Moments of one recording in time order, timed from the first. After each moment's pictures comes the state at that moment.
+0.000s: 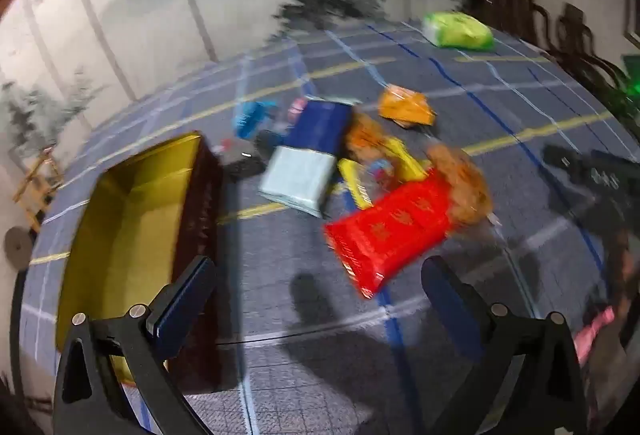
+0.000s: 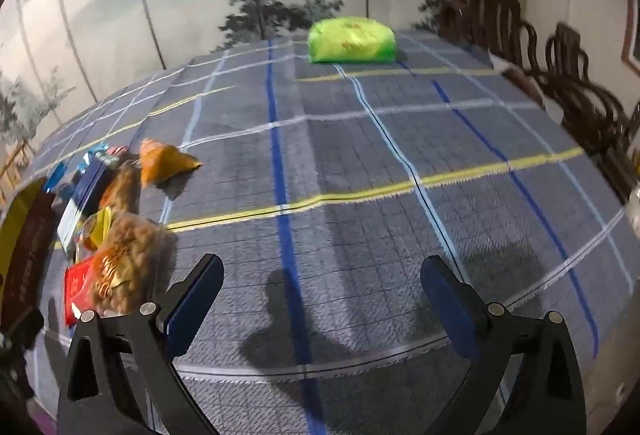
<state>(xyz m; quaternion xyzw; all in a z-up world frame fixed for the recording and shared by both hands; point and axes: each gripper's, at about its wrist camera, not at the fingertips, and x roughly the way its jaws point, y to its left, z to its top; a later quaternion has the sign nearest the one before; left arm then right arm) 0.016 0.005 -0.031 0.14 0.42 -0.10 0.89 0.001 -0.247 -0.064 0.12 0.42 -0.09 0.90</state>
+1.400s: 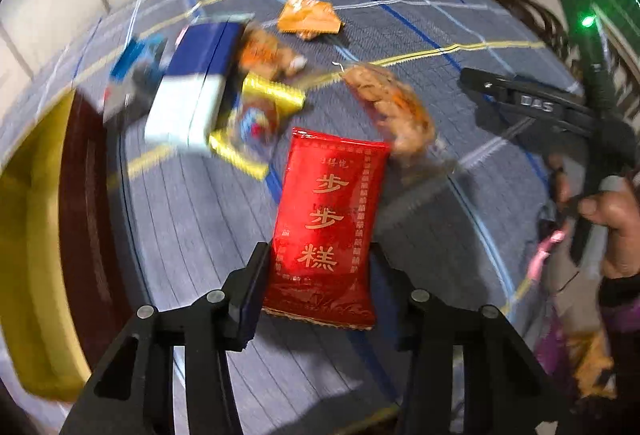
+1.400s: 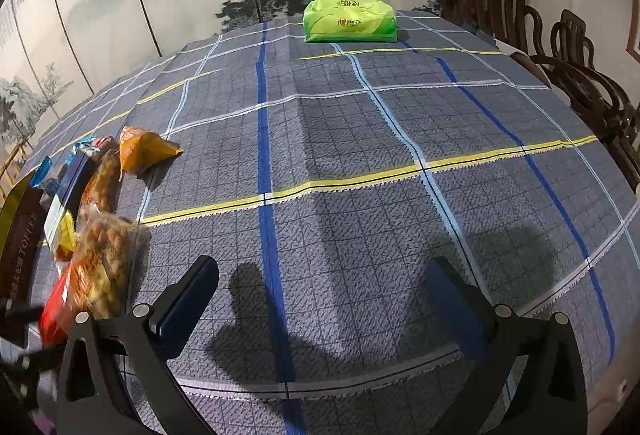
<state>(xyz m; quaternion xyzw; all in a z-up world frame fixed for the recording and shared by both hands) 0.017 0.001 -0.060 0.13 0.54 -0.24 0.80 0.012 -0.248 -0.084 0.11 0.43 -0.08 0.89</state>
